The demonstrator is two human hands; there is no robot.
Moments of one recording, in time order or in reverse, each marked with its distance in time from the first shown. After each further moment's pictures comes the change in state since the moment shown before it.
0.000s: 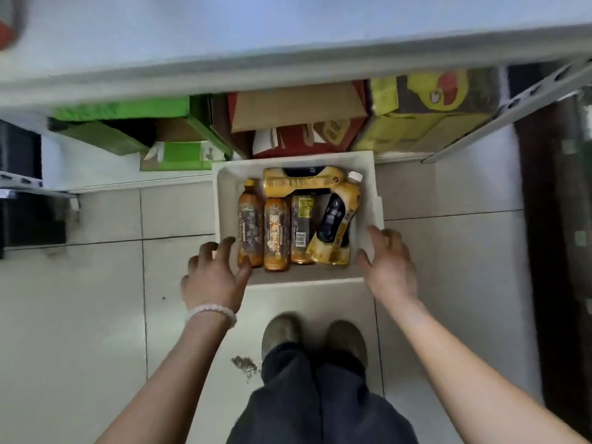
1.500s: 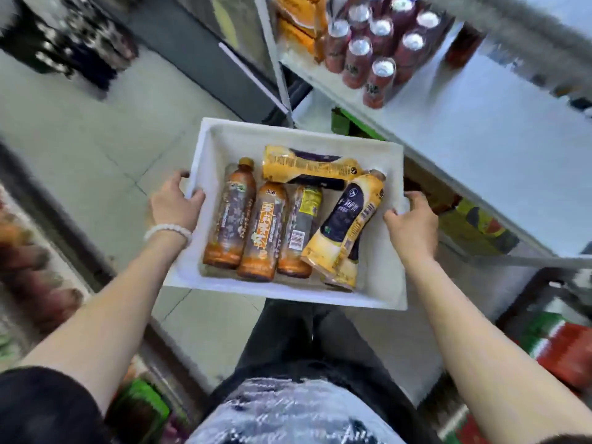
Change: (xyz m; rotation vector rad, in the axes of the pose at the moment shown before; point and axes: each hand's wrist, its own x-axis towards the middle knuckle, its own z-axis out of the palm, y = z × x) left_hand -0.395 -0.170 -0.324 -0.516 0.532 -0.739; right_hand -0.284 -0.203 -0.297 0.178 -0.064 -0.423
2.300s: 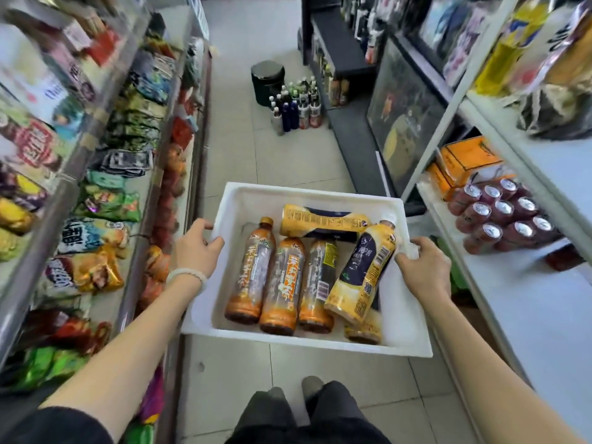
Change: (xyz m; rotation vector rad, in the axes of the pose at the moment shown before) left_hand -0.226 -0.131 -0.146 -0.302 0.392 -0.462; right_hand -0.131 -0.127 -0.032 -0.146 -0.312 -0.663
